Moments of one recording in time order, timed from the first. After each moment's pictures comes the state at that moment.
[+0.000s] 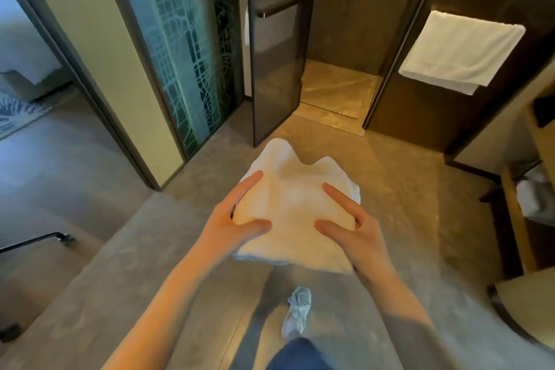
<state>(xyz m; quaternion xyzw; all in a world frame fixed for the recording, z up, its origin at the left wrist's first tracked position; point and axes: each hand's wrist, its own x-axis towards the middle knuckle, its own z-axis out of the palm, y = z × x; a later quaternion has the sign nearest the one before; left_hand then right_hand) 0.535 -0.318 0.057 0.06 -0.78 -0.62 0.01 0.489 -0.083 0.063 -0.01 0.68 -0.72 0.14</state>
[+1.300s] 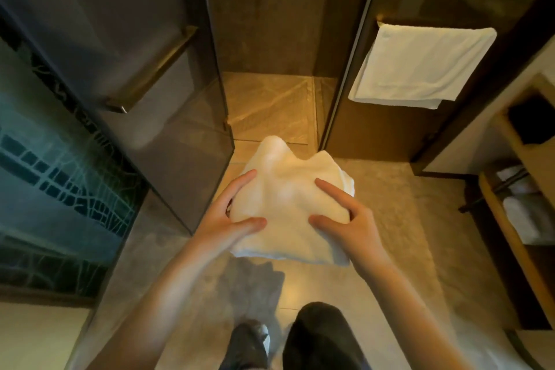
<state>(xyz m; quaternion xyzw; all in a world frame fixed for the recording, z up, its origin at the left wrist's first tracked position) -0.220 -0.350 0.050 -0.04 -0.75 -0.65 -0.12 -0.194 -0.104 0.047 0.08 0.75 -0.65 0.03</state>
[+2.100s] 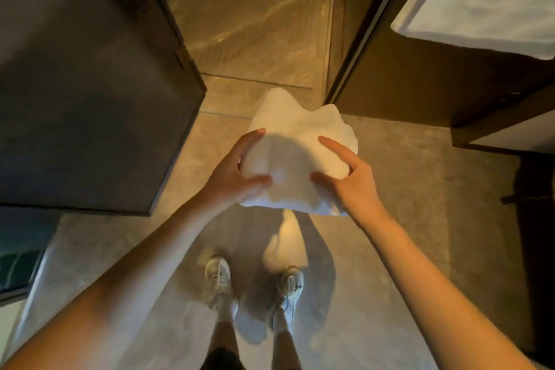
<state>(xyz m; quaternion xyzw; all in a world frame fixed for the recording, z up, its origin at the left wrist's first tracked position) -0.591 -0.212 -0.237 0.01 -0.79 -0.58 -0.20 -0.574 0.027 -0.222 0.08 0.80 -0.58 0.09</state>
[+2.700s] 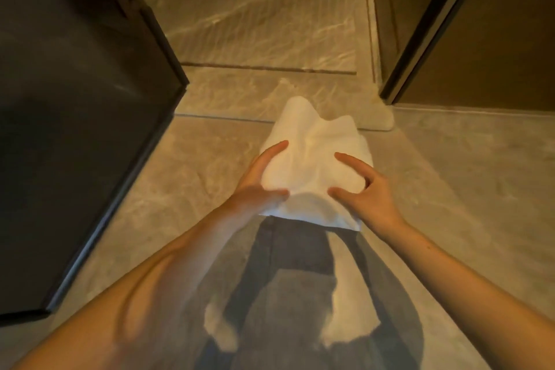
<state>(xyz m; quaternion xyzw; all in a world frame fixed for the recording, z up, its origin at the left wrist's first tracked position) -0.754 -0.223 -0.775 0.03 -0.79 -0.58 -0.20 -0.727 0.012 -0.777 0.05 0.81 -0.58 0.03</state>
